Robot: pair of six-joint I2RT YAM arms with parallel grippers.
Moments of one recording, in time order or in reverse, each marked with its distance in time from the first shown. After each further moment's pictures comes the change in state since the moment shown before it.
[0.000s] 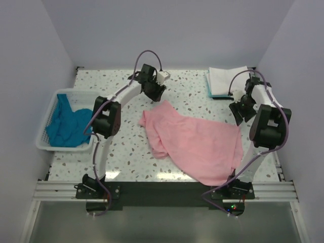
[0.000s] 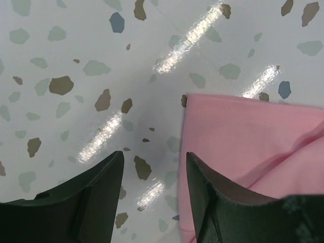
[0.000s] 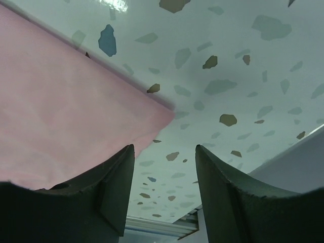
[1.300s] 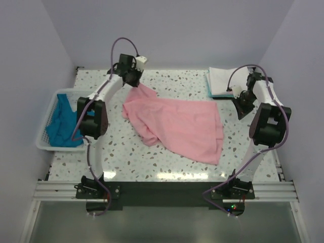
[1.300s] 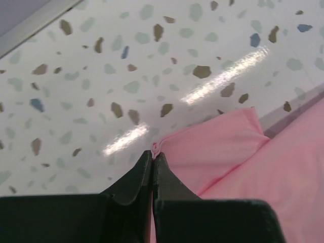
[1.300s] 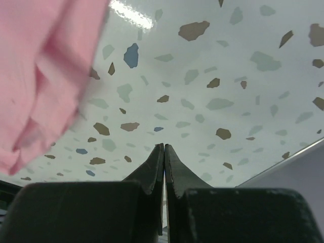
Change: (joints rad) left arm 0.113 -0.075 -0.023 0.071 -0.086 -0.039; right arm -0.003 0.068 0.122 -0.089 -0.105 -0.098
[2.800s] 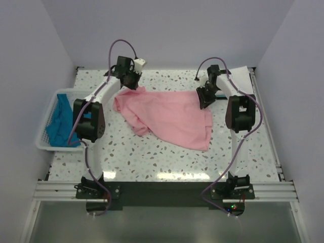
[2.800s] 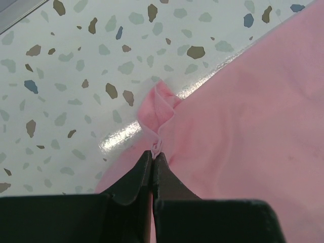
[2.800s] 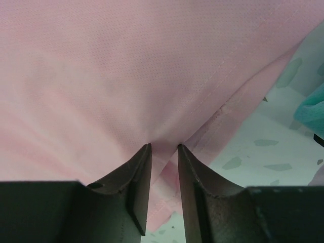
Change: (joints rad) left arm 0.056 -0.131 -0.134 0.019 0.001 0.001; right arm 0.344 0.358 0.387 0.117 -0.124 0.463
